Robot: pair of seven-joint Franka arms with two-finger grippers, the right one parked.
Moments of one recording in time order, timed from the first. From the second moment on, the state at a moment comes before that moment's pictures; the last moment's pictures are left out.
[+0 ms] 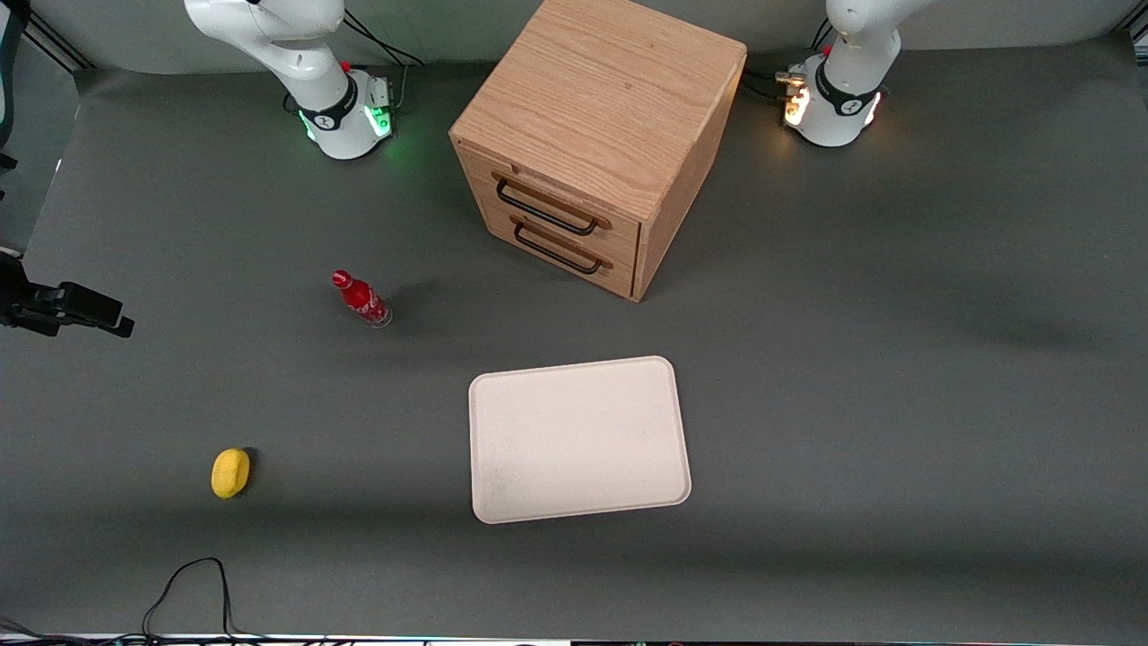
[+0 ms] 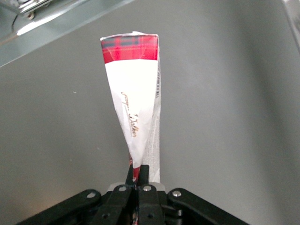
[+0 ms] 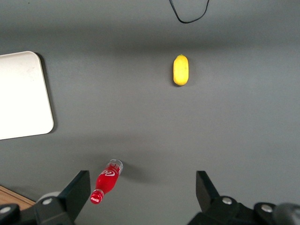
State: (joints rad) arm 0.39 0.43 -0.04 -1.04 0.13 1.42 -0.76
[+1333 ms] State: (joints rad) arm -0.43 0.51 -0.24 -1.04 0.12 1.64 -0.82
